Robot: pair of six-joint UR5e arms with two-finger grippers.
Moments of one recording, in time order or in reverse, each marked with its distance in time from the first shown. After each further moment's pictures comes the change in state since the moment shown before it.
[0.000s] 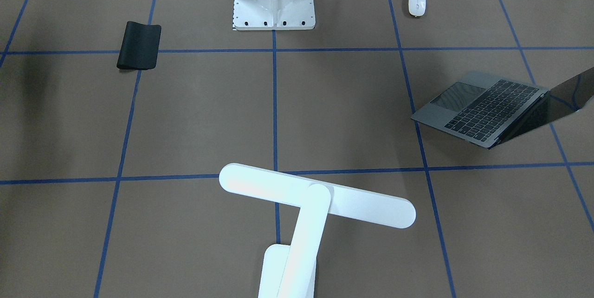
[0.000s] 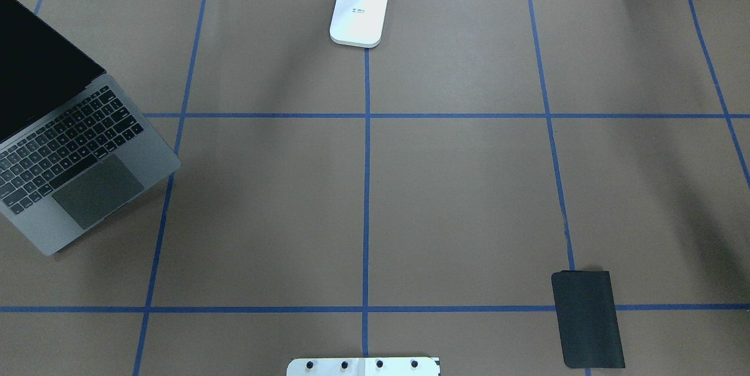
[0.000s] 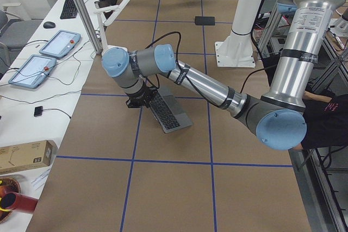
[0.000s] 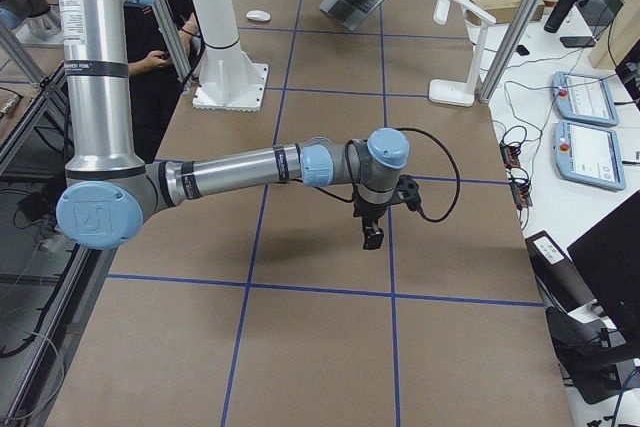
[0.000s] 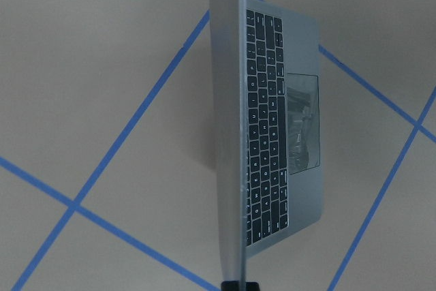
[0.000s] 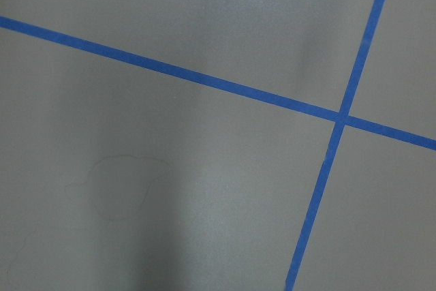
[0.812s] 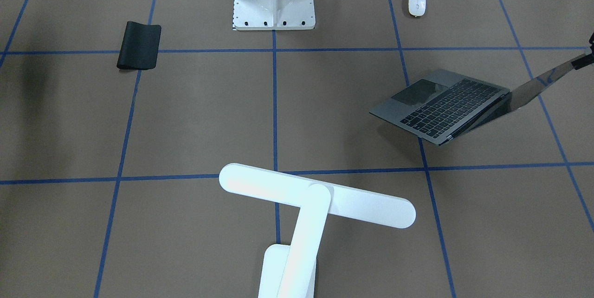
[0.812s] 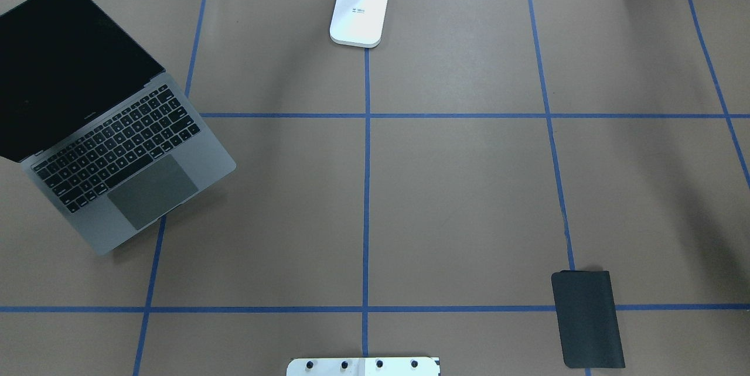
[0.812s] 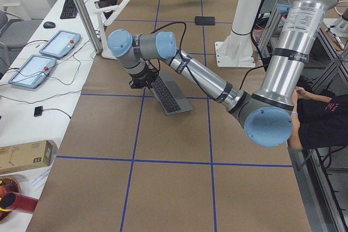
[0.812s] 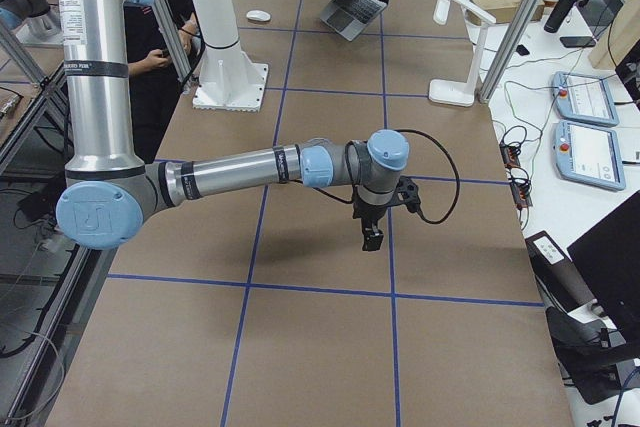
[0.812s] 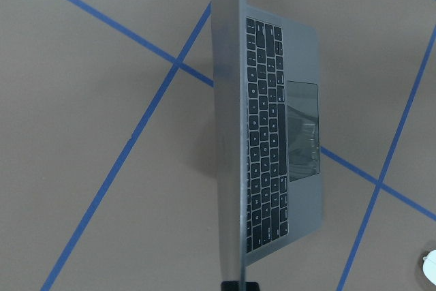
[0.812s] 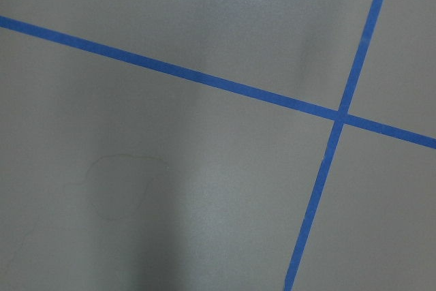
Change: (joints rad) left arm 0.081 -0.039 -0.089 -0.009 -0.082 -0.149; right arm 0.000 -0.001 -0.003 -0.001 -0.002 0.002
